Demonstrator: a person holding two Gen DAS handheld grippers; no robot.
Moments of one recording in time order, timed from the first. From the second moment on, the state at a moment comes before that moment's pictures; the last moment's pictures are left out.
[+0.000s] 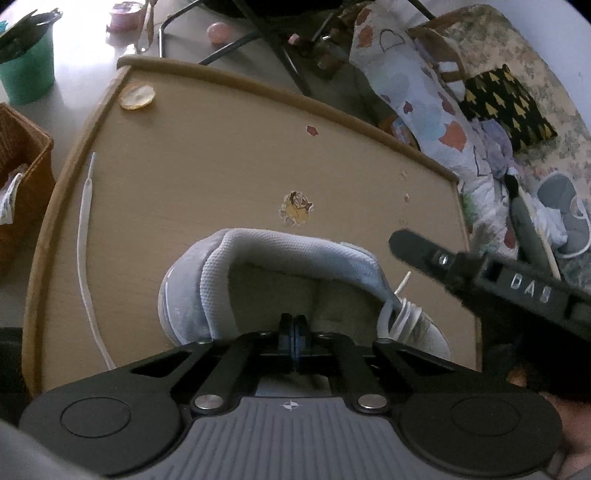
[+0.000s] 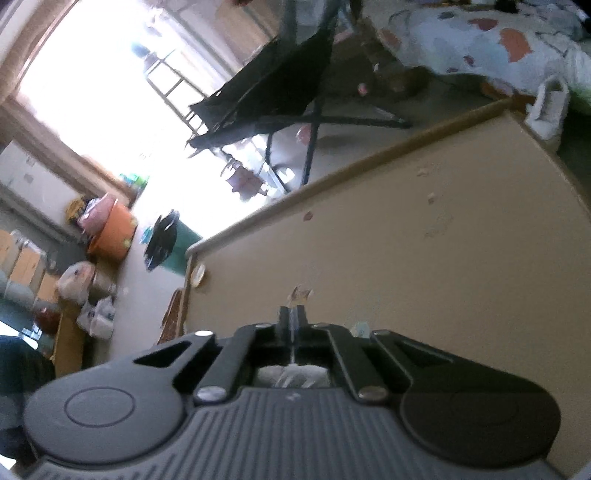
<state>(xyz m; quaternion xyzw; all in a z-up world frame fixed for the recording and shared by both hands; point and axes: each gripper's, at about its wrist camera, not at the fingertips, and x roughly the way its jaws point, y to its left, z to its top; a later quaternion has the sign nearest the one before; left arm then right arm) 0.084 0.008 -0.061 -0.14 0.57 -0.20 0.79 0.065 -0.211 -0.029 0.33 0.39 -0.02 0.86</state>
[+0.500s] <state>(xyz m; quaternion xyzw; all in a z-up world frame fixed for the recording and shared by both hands) 0.083 0.011 -0.058 -0.13 0.56 -0.20 0.79 0.059 -0.210 -0.035 0.39 0.39 -0.02 0.83</state>
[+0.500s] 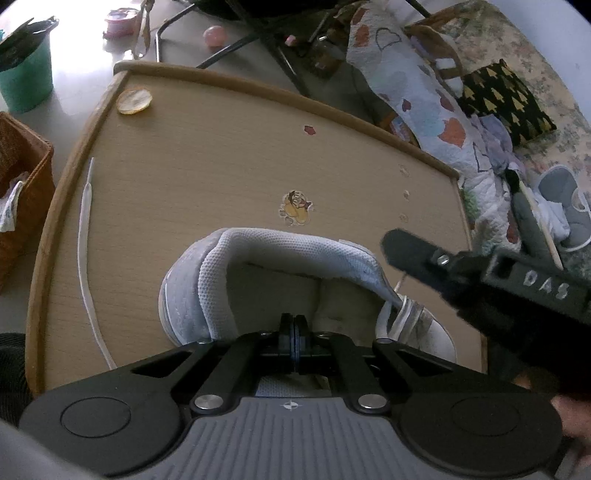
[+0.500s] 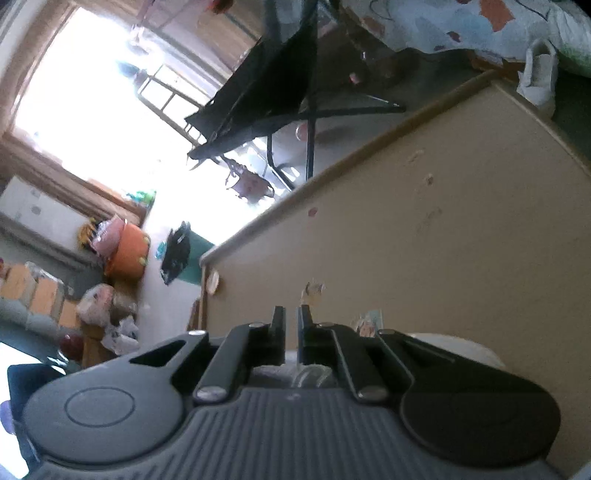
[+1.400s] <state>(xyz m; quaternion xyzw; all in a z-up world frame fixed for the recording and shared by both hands) 0.057 0.004 -0.057 -0.15 0.55 -0.20 0.79 0.054 -0.200 -0.043 0.37 0.39 -0.03 0.84</state>
